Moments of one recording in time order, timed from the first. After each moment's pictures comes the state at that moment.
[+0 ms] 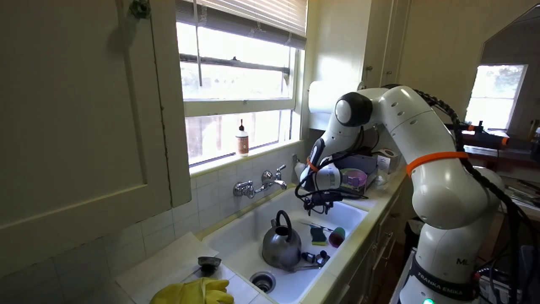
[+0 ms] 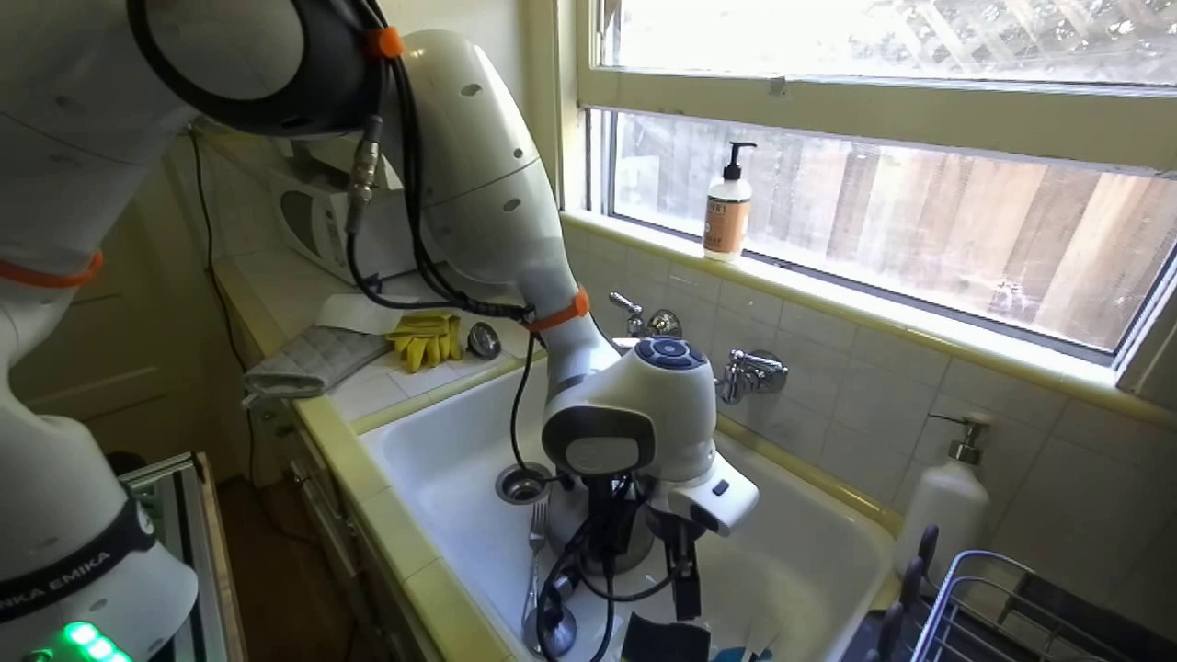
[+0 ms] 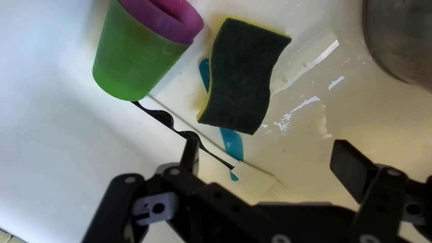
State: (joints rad) arm -0.30 0.74 -0.18 -2.04 0.23 2.89 0.02
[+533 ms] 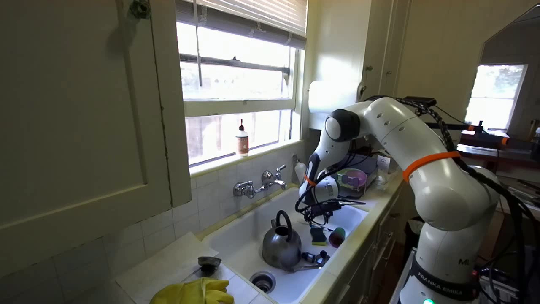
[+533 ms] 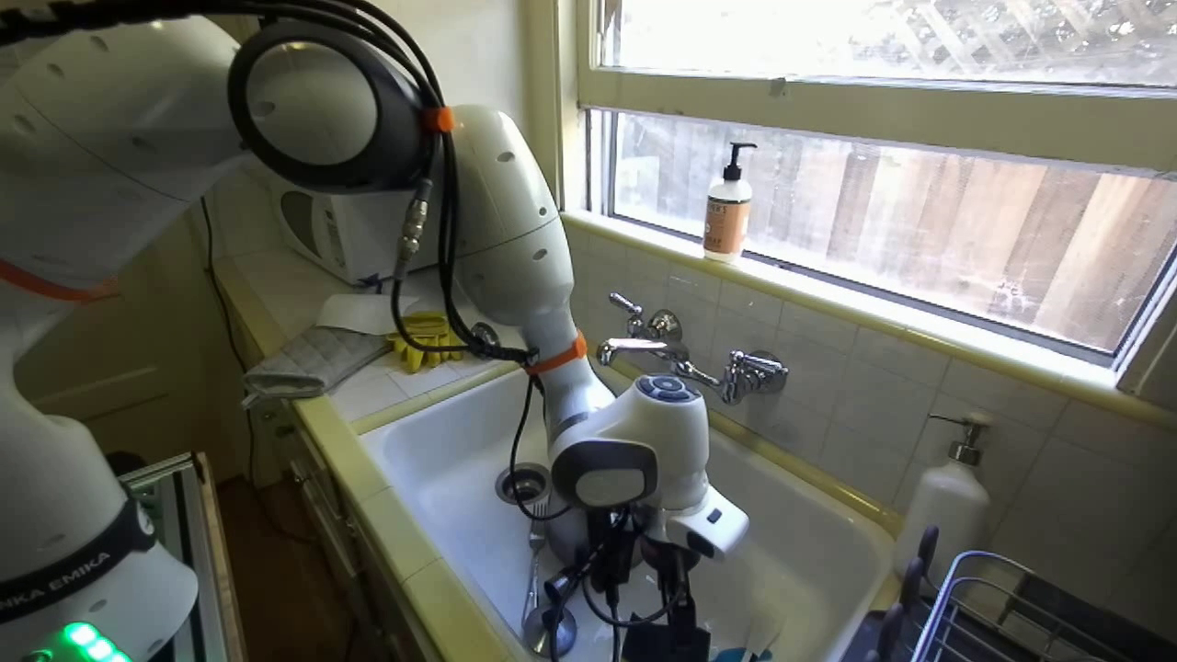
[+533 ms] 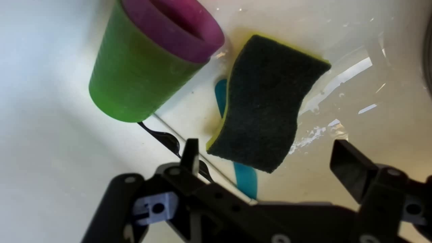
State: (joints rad) arm -0.23 0.90 -0.25 -1.95 0.16 2.89 0.08
